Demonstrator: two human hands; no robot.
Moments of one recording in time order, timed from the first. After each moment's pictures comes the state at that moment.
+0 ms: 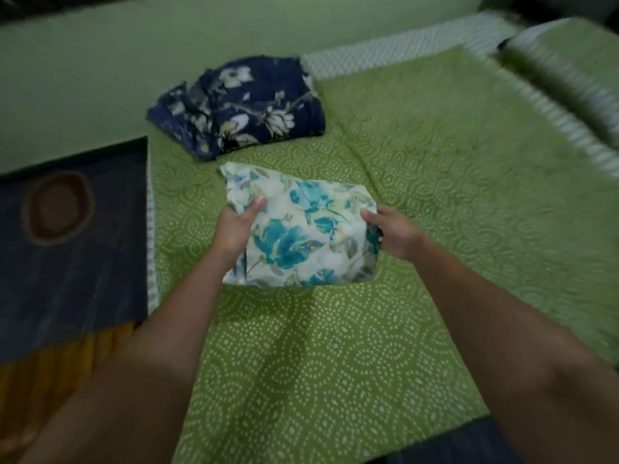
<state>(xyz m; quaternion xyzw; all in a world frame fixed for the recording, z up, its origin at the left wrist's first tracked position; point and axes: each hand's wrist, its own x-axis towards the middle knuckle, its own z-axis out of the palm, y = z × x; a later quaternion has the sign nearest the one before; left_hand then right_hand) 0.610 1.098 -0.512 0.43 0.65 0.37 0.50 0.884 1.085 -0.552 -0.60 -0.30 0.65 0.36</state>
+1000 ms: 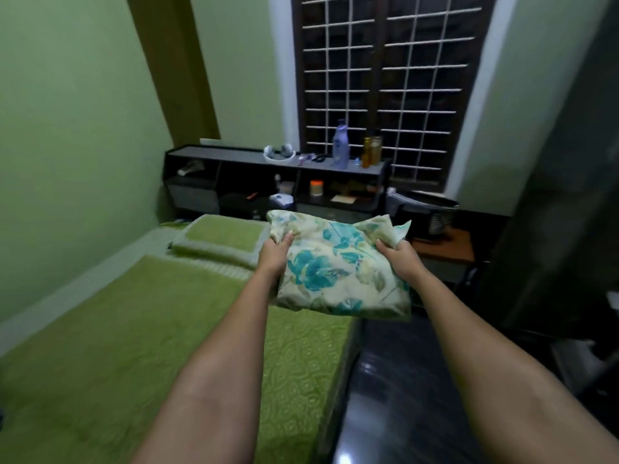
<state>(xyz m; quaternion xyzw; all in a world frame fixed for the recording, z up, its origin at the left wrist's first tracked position) 1.323 0.895 -0.250 0.70 0.31 0.21 0.61 1.464 0.673 -0.270 -0.79 -0.16 0.14 0.58</state>
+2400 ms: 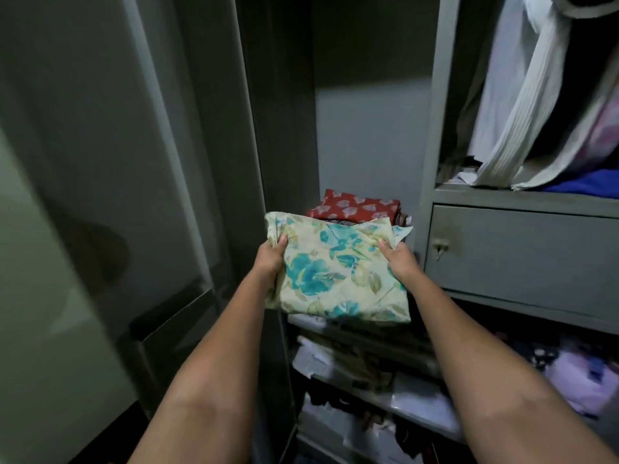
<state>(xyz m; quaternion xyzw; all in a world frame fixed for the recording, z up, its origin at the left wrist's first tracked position) 2.175 0.229 -0.175 0.62 -0.28 -0.30 0.67 1.970 0.067 -0.195 -0.66 0.41 -0.36 0.51</state>
